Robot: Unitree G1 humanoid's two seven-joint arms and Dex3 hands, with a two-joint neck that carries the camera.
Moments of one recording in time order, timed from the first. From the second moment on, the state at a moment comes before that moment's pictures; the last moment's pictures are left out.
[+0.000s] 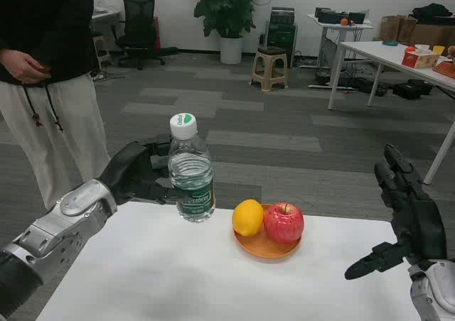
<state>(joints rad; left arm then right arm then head) -0.37 0.69 -0.24 0.11 -0.69 -0.14 -0.16 -0.40 -0.48 0.26 0.66 0.57 -0.77 0.03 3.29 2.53</state>
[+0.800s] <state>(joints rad) -0.29 0.68 -0.18 0.04 -0.66 -0.14 -0.16 -0.40 -0.48 0.26 0.62 0.57 -0.77 0.03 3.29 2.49</state>
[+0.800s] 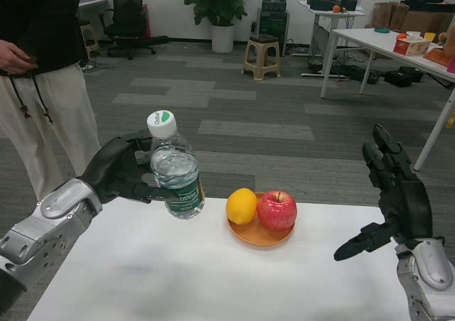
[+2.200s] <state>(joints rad) -0.36 0.56 -0.49 0.61 -0.52 -0.56 -0.22 -0.40 -0.48 0.26 0.63 0.57 -0.77 0.03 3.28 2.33</state>
